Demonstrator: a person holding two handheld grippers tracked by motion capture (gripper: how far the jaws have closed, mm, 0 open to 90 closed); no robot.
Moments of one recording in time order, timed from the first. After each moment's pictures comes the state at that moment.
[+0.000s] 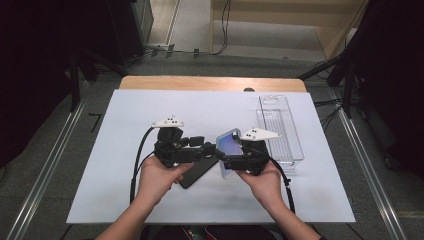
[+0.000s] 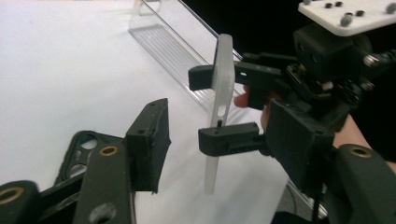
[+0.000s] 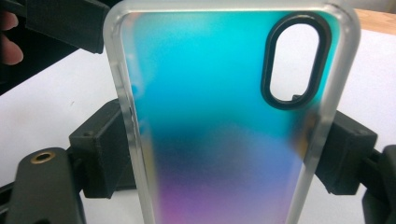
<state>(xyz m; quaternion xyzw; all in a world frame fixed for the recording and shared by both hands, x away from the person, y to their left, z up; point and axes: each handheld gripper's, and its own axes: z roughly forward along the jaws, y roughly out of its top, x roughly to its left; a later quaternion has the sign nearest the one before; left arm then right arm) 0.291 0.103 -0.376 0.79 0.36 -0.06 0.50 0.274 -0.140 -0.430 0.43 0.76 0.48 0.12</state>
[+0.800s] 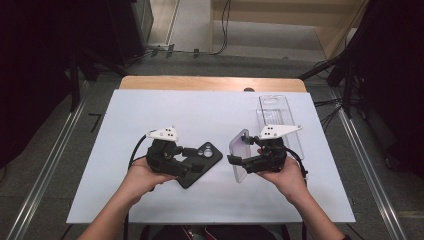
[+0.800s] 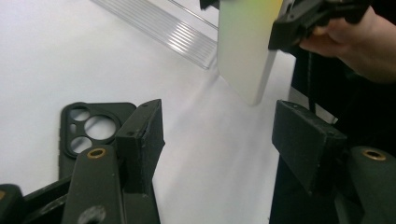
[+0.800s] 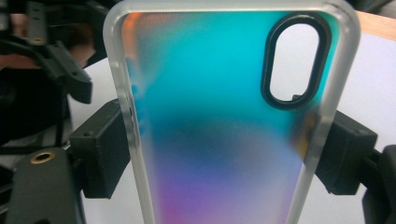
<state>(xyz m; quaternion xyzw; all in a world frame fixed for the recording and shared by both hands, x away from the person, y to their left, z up) 0.294 0.130 -0.410 0.85 0.23 -0.08 0.47 0.276 -0.187 -0.418 0.31 0.79 0.52 0.05</state>
